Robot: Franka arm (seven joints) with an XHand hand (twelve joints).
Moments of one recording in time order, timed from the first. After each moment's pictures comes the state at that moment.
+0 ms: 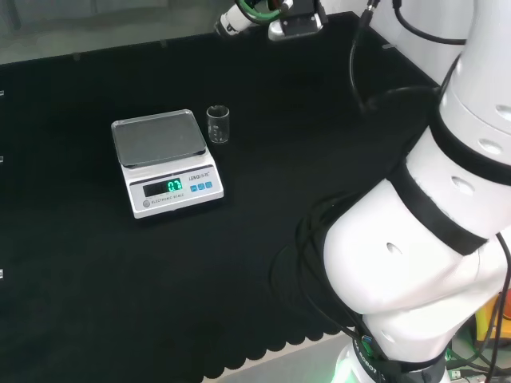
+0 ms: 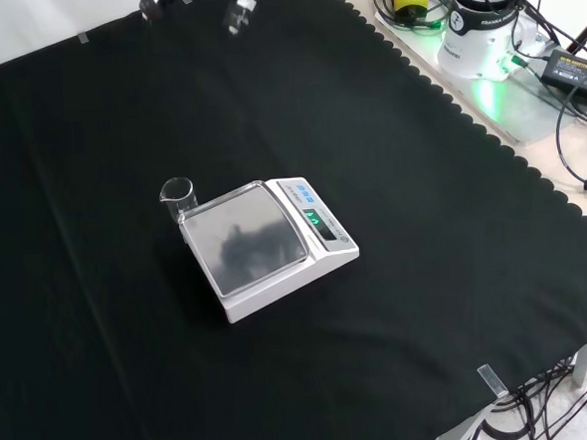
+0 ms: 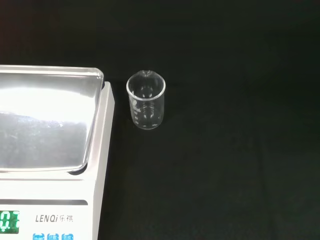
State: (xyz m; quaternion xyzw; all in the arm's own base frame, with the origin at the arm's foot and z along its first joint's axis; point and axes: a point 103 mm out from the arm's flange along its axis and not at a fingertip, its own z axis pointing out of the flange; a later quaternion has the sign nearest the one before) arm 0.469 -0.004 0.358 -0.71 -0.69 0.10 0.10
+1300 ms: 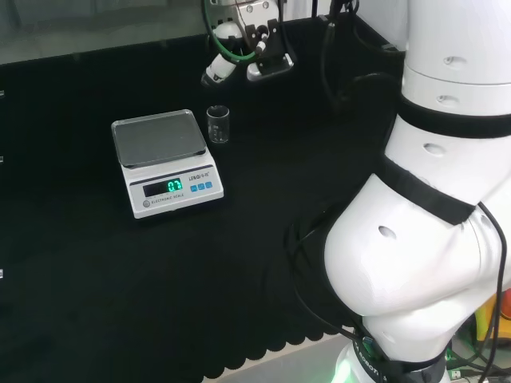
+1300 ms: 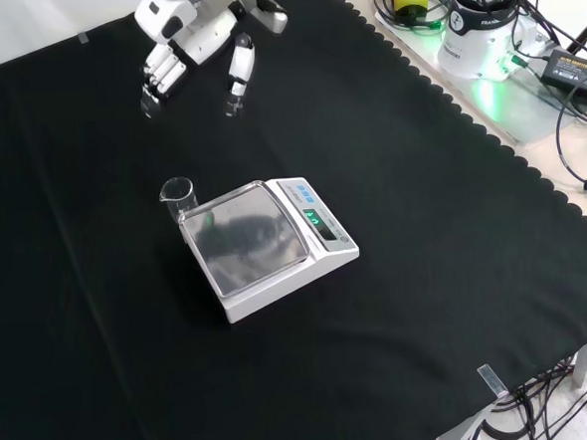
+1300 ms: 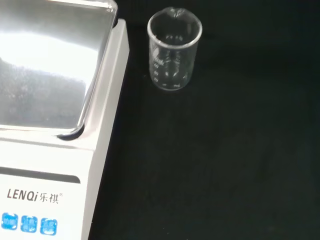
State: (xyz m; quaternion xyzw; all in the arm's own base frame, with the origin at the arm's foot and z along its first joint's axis) arm 0.519 0.020 0.259 -0.67 -0.72 0.16 0.11
